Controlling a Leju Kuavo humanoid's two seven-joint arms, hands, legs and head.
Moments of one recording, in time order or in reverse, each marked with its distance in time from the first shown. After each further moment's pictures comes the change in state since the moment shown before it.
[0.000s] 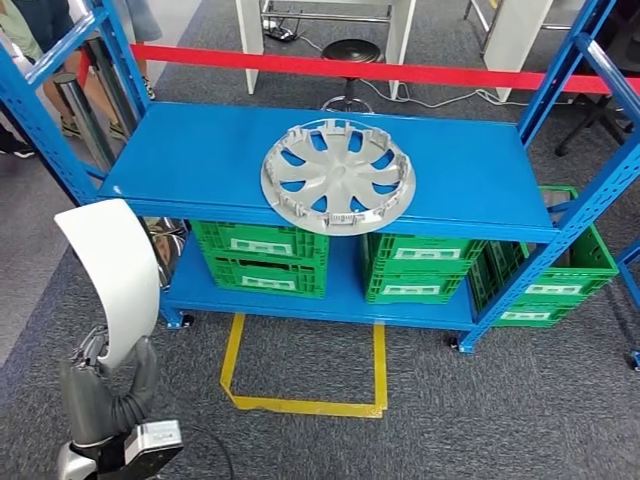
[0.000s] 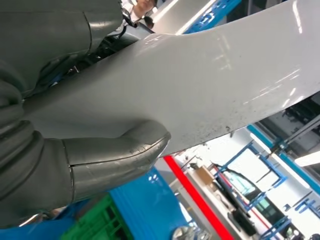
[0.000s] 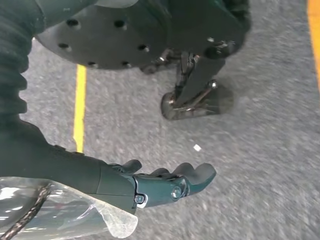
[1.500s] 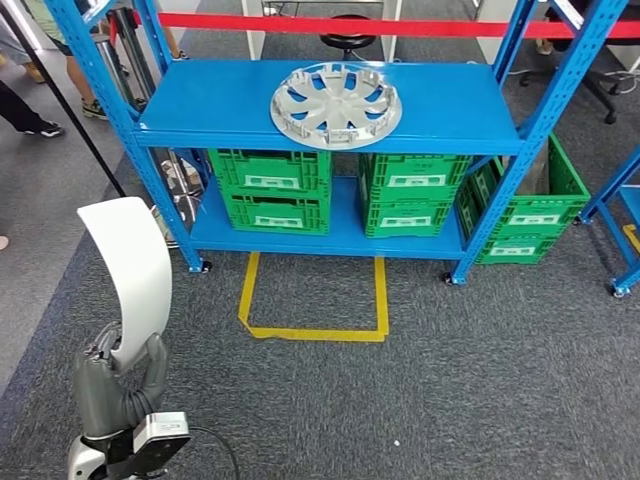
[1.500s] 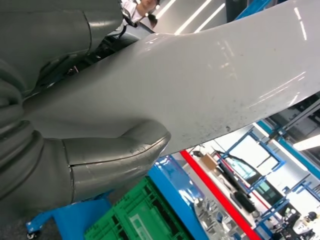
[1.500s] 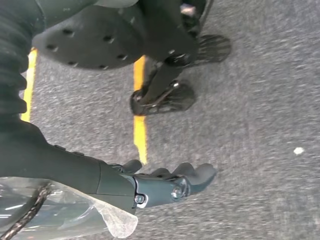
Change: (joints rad) left arm -0.026 0.027 -0.031 0.040 0.024 0.001 0.042; right arm -0.005 0.002 0.039 0.002 -0.039 -0.002 0.007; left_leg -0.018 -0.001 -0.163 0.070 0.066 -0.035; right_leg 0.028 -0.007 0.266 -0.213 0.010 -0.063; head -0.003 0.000
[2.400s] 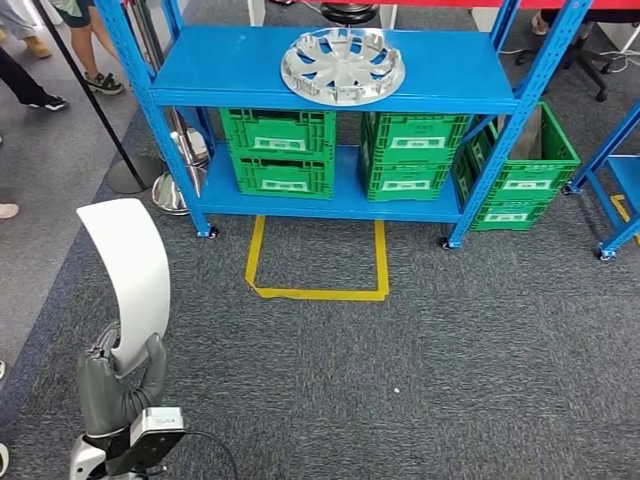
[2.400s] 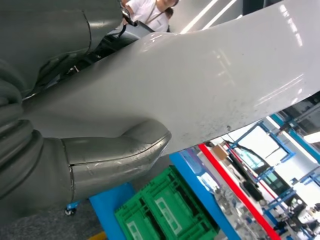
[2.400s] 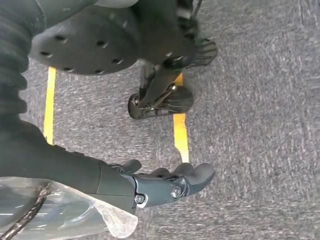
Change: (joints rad) left arm -0.015 0.010 -0.006 0.034 0.060 -0.008 -0.005; right arm -0.010 -0.001 0.029 0.001 -0.033 -0.006 -0.016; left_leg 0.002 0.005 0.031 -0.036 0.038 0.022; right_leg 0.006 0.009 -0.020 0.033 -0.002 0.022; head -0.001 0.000
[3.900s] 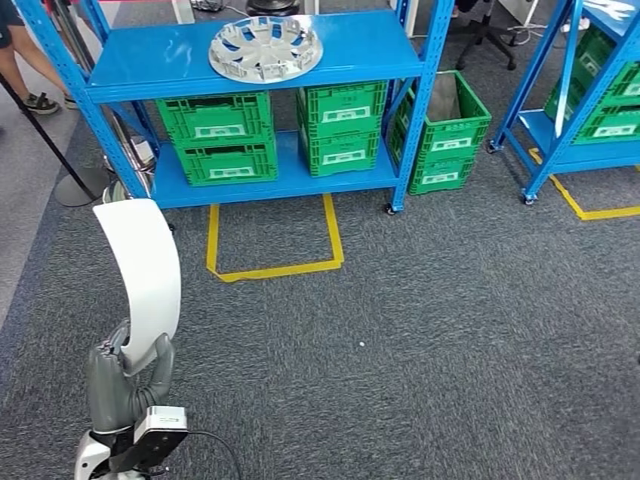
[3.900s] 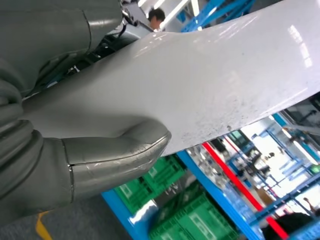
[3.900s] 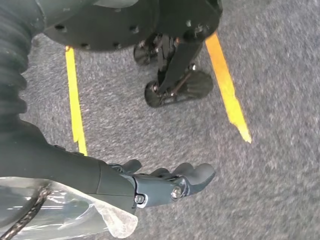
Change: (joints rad) left arm -0.005 0.008 -0.004 0.010 0.036 -0.051 -0.001; right arm 0.000 0.003 0.043 0.000 -0.039 0.000 0.002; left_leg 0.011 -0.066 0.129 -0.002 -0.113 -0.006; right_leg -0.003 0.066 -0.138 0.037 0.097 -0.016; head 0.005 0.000
